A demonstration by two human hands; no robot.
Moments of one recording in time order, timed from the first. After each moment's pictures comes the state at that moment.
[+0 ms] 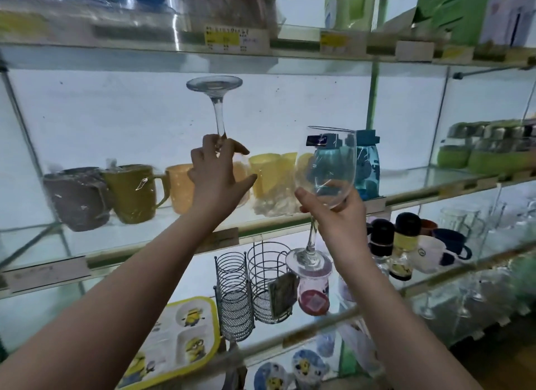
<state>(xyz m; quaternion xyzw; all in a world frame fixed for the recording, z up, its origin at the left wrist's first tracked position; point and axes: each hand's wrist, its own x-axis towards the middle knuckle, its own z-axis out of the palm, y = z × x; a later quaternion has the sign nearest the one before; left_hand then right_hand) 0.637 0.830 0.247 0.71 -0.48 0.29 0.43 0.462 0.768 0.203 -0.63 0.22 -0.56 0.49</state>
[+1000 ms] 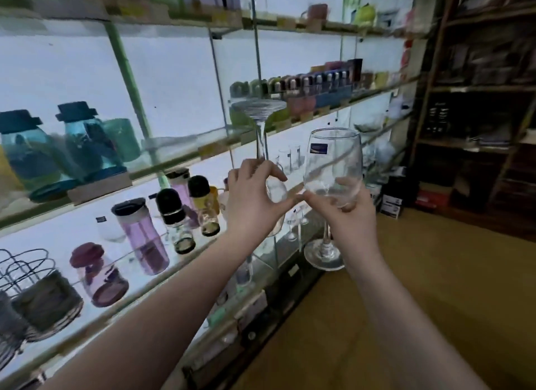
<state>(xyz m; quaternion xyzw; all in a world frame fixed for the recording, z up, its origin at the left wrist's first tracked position) 0.174 0.647 0.168 0.56 -0.69 0.08 0.45 0.025 0.662 0.147 -0.50 0.42 -0.65 0.40</state>
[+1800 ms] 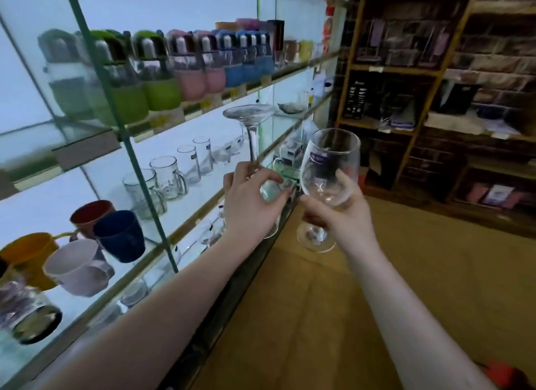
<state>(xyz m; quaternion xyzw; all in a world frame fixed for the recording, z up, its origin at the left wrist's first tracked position) 0.034 0.330 0.100 0.52 -0.71 -0.06 0.47 -0.110 0.393 0.107 -0.48 0.53 -0.62 0.32</state>
